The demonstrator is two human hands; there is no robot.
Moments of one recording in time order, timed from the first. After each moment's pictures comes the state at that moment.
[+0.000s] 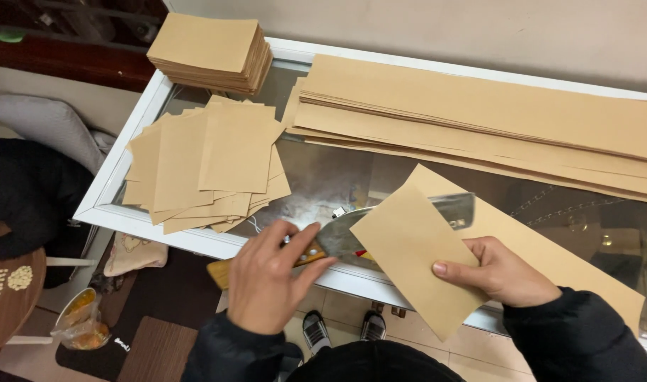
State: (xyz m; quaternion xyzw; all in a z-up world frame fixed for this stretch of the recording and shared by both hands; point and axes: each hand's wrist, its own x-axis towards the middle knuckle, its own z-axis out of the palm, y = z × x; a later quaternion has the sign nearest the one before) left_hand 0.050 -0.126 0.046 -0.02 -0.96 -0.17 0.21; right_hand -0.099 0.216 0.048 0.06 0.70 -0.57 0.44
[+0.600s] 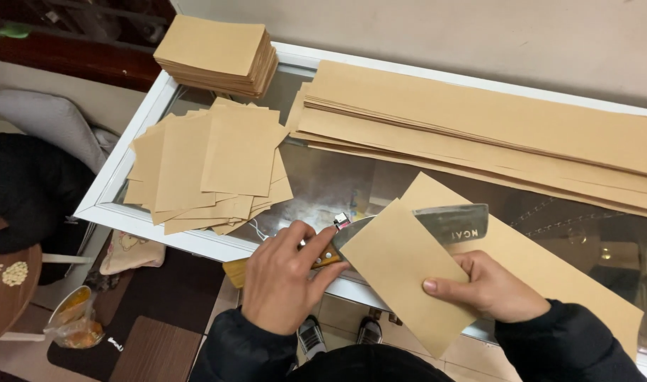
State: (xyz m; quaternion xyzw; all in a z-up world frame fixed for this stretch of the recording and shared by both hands) left_hand 0.042 -0.111 0.054 -0.04 -0.96 -0.18 0.21; right_hand -0.093 0.211 0.036 0.02 0.67 -0.58 0.46
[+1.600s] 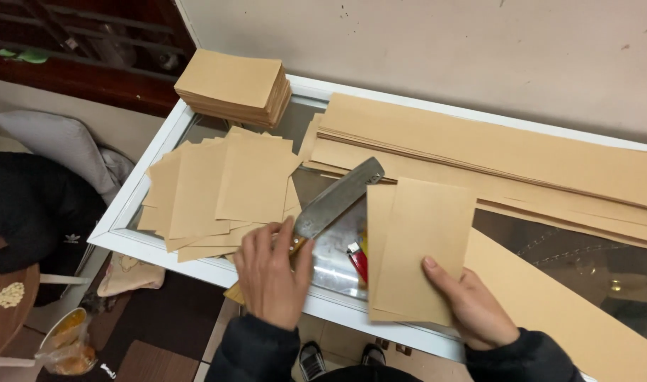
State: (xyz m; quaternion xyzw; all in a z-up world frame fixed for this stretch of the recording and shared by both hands) left_hand 0.013 -0.148 -0.004 0.18 -0.93 -0.15 0.26; right_hand -0.077 0.116 0.088 0.23 0.62 -0.68 0.32
